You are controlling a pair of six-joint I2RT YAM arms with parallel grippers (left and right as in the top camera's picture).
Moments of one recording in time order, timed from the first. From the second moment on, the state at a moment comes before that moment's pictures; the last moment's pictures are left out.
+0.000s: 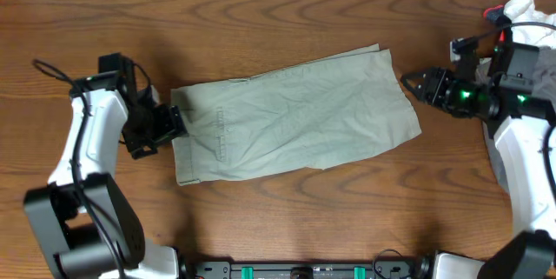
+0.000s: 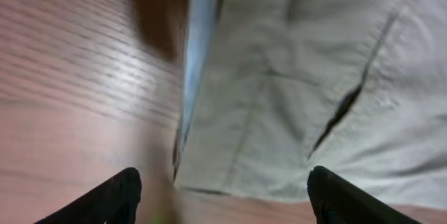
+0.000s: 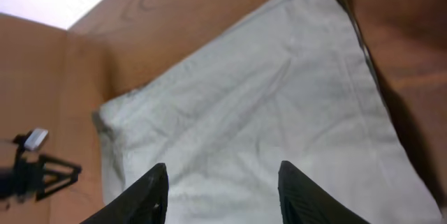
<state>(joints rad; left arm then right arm) 0.22 1.68 1.17 -1.10 0.23 -0.20 -0.21 1.44 1.09 -0.64 -0.71 0.24</state>
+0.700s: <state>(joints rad) 0.23 1.95 1.17 -0.98 0.37 -0.20 -0.21 1.43 1.09 -0.74 -0.69 0.20</state>
